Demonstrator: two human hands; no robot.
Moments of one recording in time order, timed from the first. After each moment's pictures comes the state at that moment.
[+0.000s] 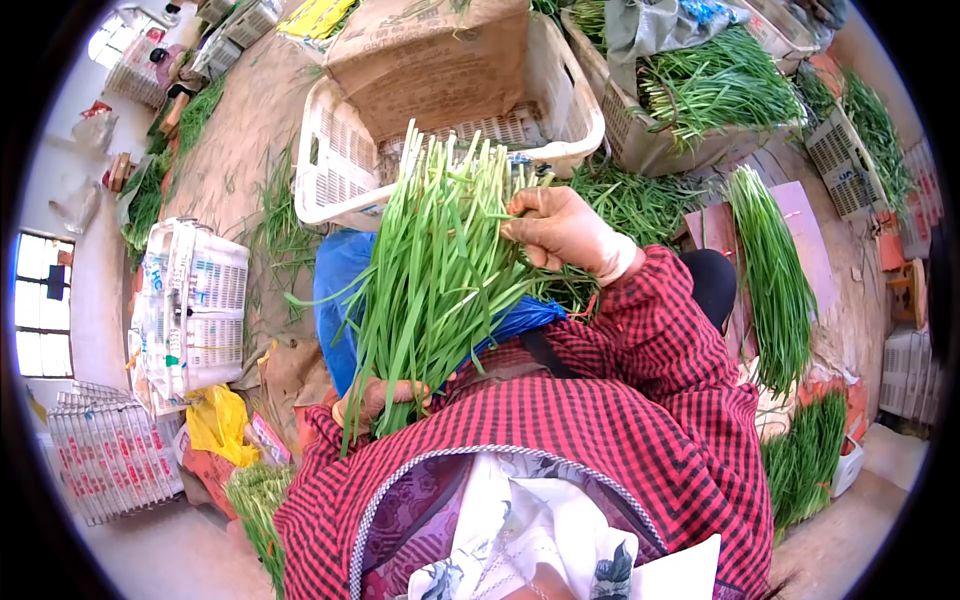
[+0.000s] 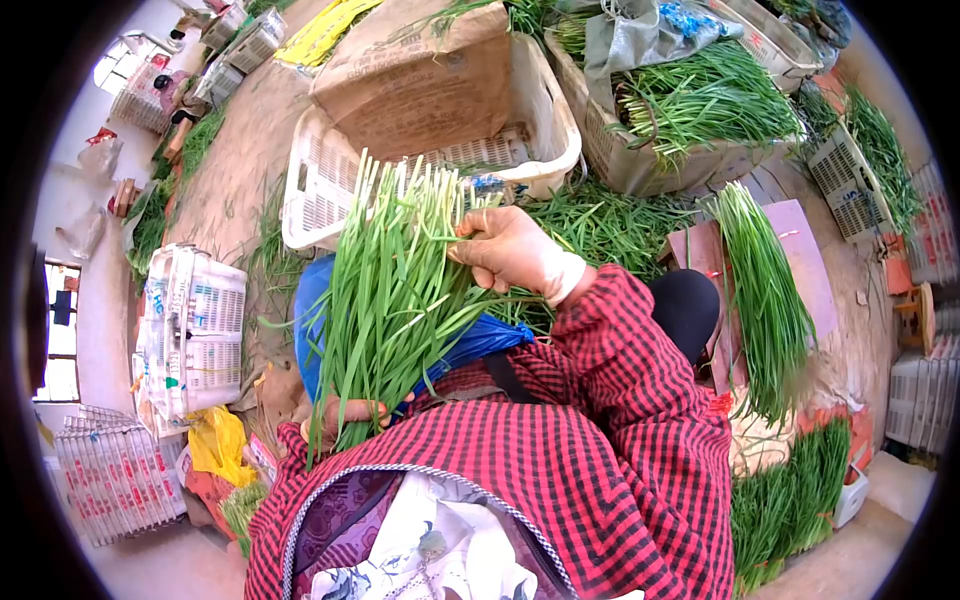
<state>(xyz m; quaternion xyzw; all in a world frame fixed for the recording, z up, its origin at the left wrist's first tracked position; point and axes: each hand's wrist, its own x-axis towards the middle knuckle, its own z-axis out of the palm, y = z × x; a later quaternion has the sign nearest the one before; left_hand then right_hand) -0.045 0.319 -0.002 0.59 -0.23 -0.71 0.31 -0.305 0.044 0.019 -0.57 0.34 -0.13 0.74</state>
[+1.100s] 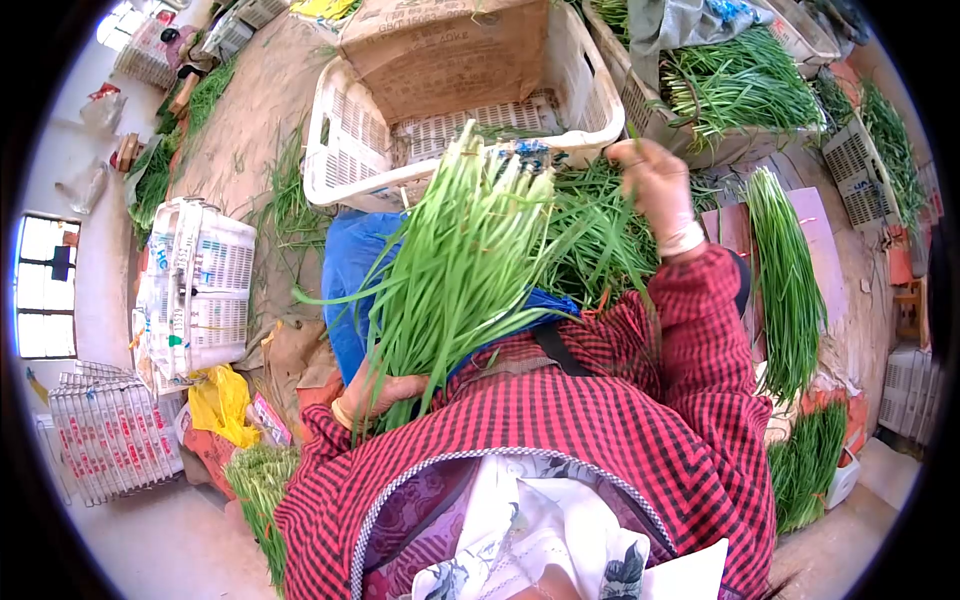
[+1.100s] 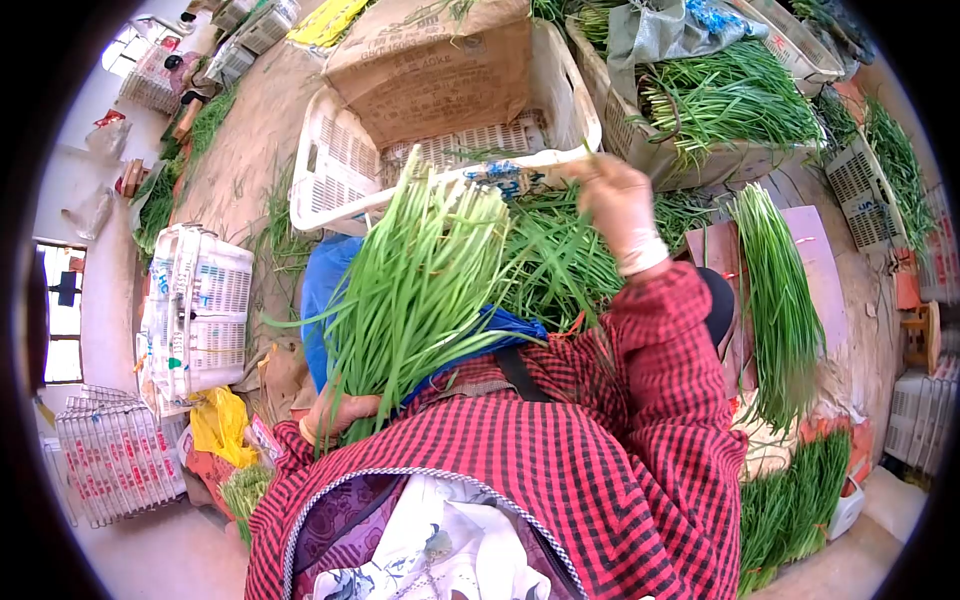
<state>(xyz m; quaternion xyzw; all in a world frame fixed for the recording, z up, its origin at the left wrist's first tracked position) -0.060 0.318 0.014 0.62 -0.34 -0.61 0.36 -0.363 -0.002 -0.016 -0.56 0.45 -0.37 0.59</state>
